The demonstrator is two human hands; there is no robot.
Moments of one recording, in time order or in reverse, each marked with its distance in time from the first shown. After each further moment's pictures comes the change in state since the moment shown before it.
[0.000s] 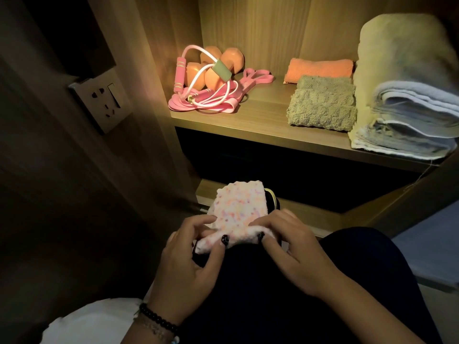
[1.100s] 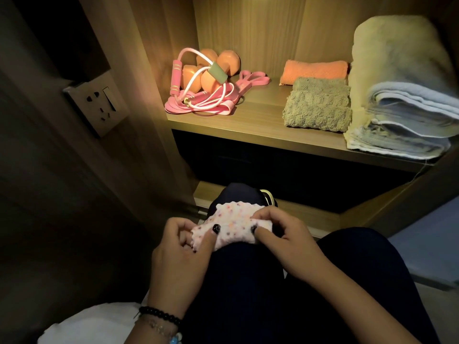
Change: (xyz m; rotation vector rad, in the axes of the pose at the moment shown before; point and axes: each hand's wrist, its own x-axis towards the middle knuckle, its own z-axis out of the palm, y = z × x) left_hand 0.013 0.001 0.008 -0.016 0.134 -0.503; right_hand 0.012 0.008 0.008 0.293 0.056 0.305
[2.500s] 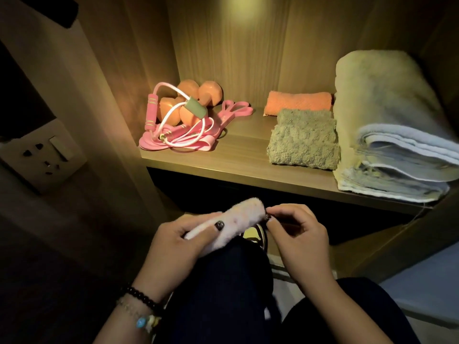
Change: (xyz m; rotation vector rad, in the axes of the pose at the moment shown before) left_hand 0.099 0.065 0.040 -0.255 -0.407 0.193; right_hand 0.084 0.015 -0.042 0.092 0.549 -0.097
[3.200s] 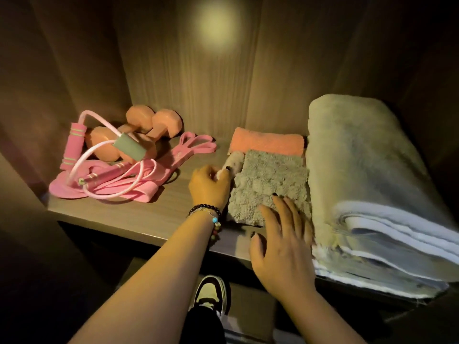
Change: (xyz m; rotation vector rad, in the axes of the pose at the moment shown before) left_hand 0.293 0.001 0.157 0.141 0.419 0.016; right_hand 0.153 0.067 -0.026 -1.044 -0.093 -0.234
